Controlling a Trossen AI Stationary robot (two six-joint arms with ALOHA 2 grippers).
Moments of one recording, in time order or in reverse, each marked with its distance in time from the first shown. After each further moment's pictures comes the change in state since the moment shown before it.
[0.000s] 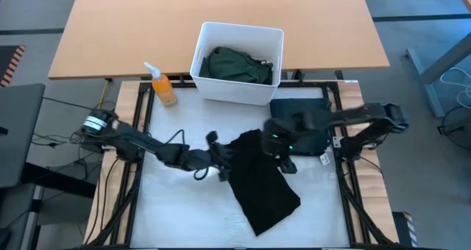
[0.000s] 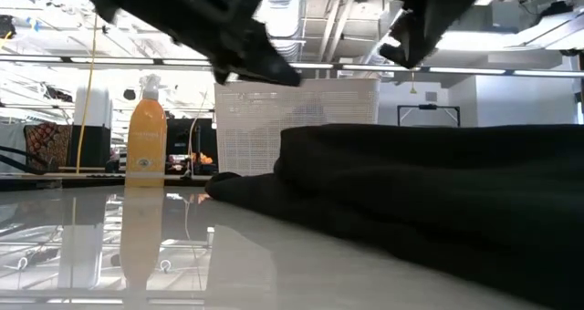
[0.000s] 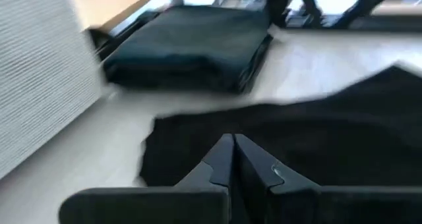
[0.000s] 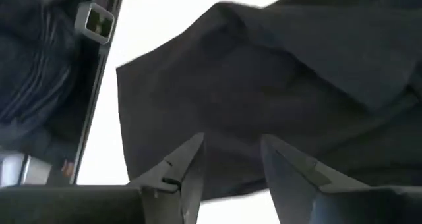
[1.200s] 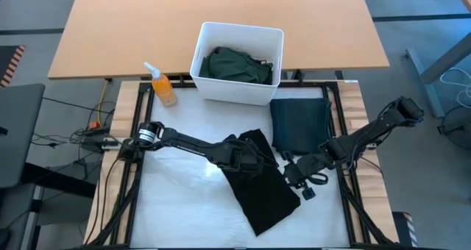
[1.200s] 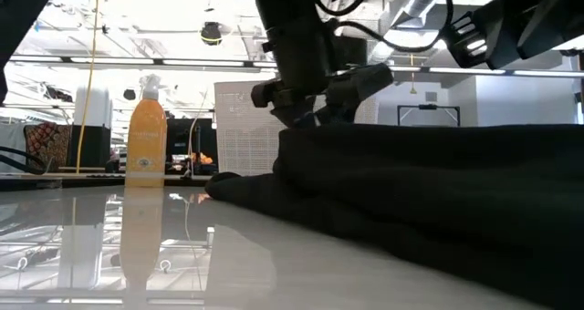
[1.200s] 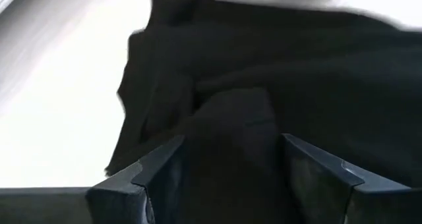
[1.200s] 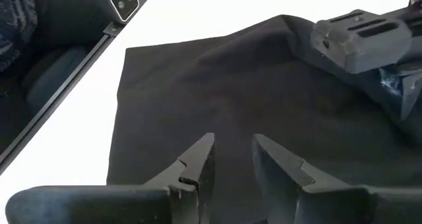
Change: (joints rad) left arm 0.084 0.546 0.914 -1.166 0.059 -0.540; right arm 0.406 -0.301 -0.516 0.559 0.403 0.044
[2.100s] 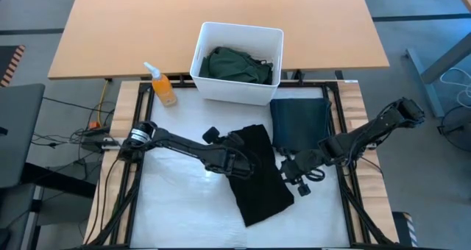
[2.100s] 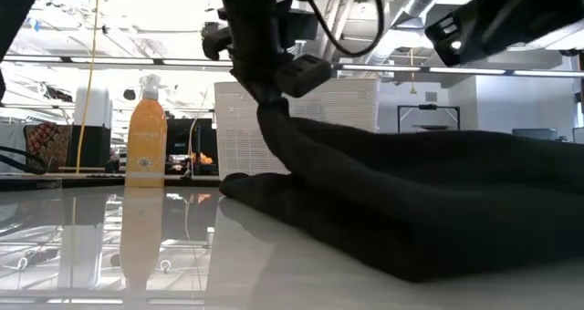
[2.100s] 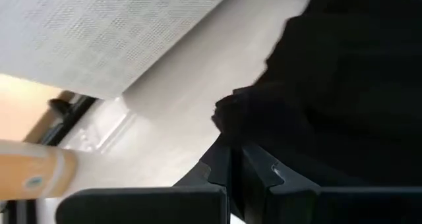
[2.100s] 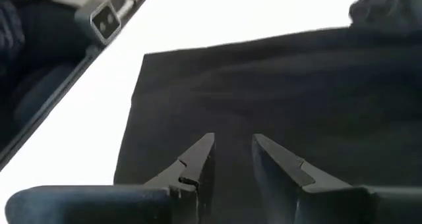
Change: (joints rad) left arm -0.050 -0.072 -0.001 -0.424 -0.367 -0.266; right arm -0.060 0.001 0.000 0.055 -0.001 -0.018
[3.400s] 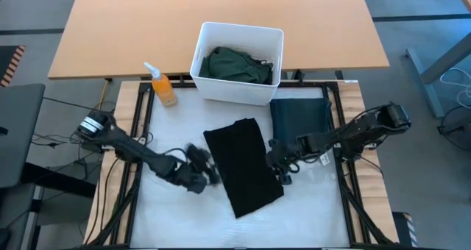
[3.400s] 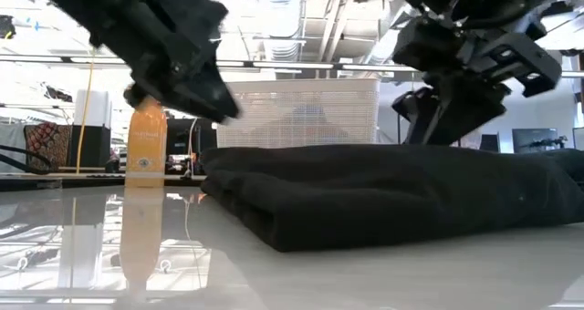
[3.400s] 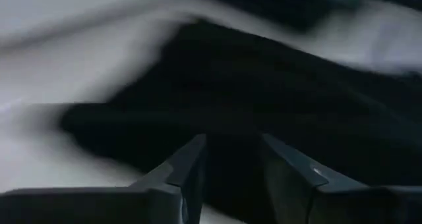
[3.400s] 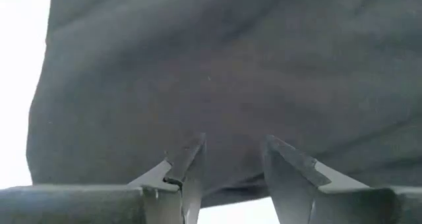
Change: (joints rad) left arm -0.221 -0.496 -0.894 1.067 0.009 0.061; right arm -0.216 0.280 0.010 0.059 -0.046 0.010
